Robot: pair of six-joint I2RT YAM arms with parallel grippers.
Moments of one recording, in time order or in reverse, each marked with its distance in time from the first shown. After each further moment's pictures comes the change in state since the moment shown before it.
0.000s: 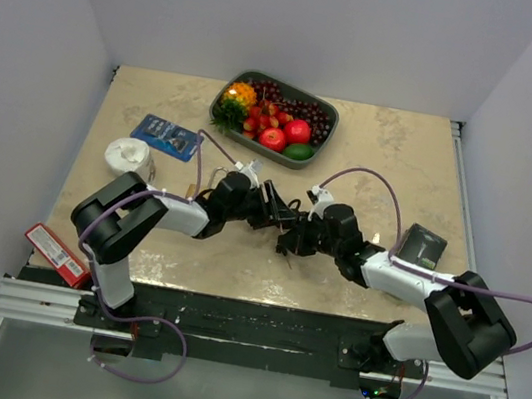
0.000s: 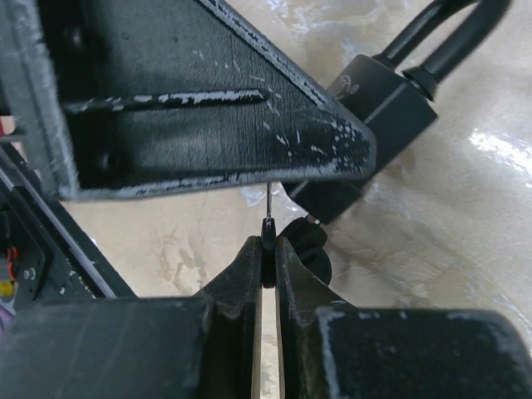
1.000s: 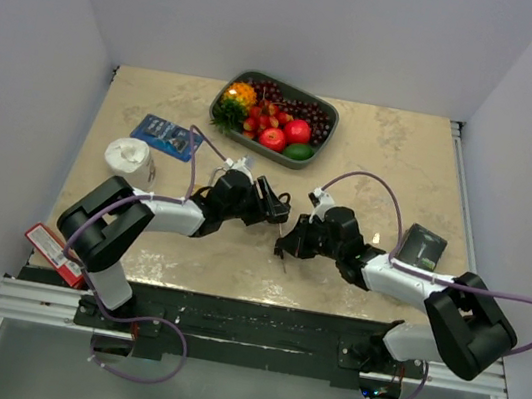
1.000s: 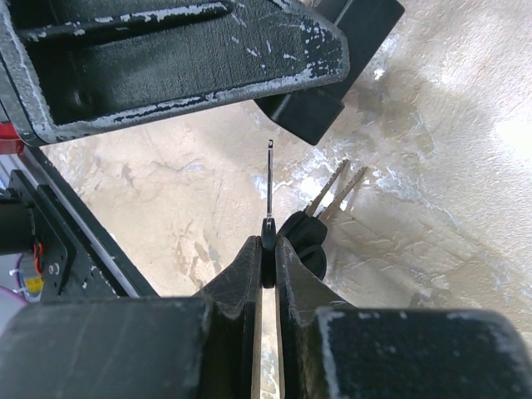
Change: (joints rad) left arm -0.010 -0.101 0.005 -0.162 -0.172 0.032; right arm 0.005 -0.004 -0.021 0.031 -0.029 0.062
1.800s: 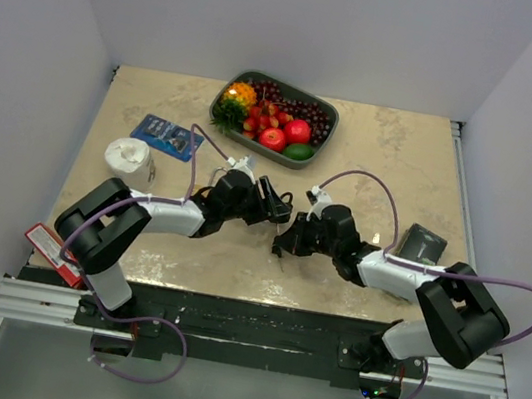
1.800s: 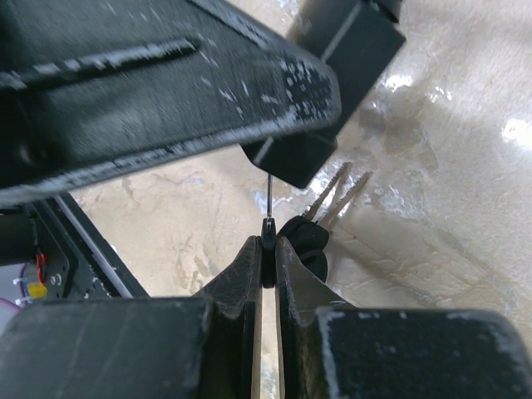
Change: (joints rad) left arm -0.018 -0.019 0.008 -0.012 -0.007 0.013; right arm 0.000 0.065 0.011 0.052 -0.004 0.014
